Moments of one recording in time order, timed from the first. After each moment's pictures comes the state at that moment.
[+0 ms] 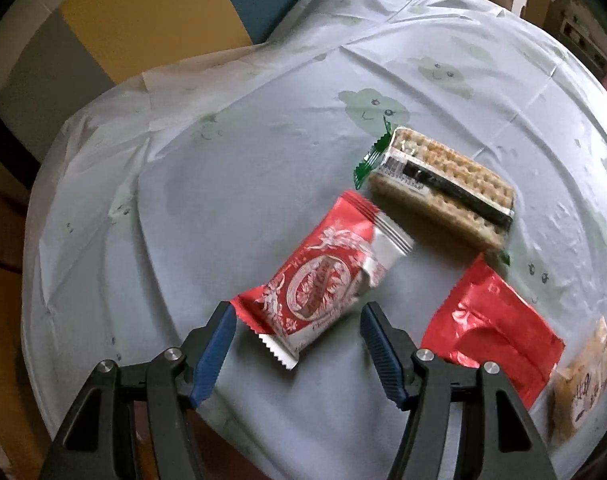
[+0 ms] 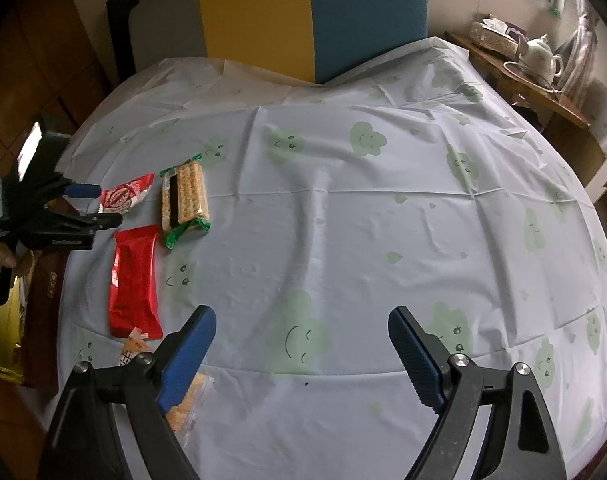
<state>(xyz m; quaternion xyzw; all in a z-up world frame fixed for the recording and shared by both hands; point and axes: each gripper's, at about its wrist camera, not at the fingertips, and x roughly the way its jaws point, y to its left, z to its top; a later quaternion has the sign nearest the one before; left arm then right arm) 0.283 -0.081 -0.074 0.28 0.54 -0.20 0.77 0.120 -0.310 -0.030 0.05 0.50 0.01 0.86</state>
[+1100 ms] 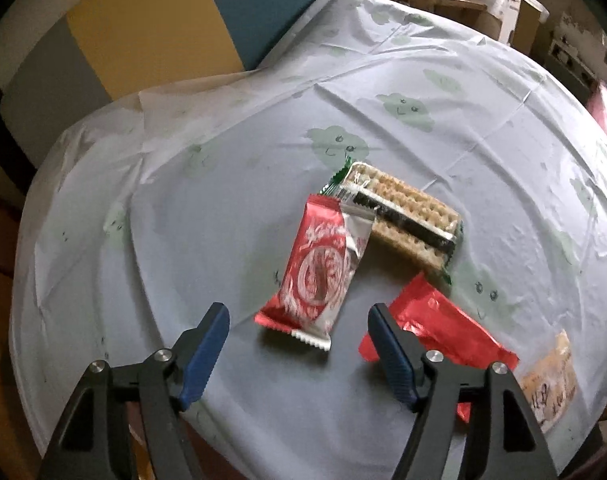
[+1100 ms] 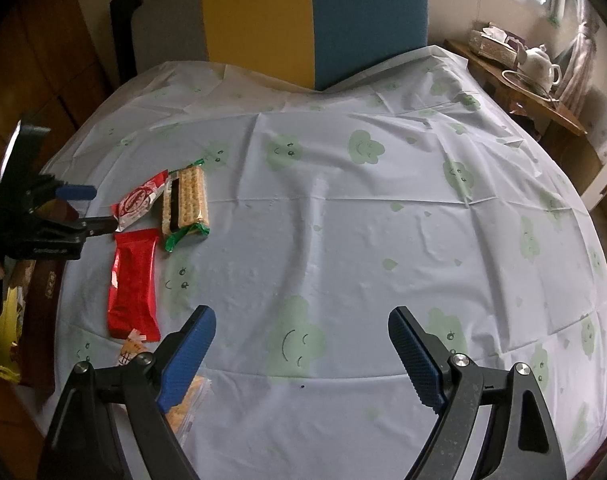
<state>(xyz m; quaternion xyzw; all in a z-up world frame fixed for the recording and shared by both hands) 0.269 -0.095 -0.050 0.25 0.51 -0.23 0.79 0.118 -0.309 -0.026 0.04 0.49 0.01 0.87</state>
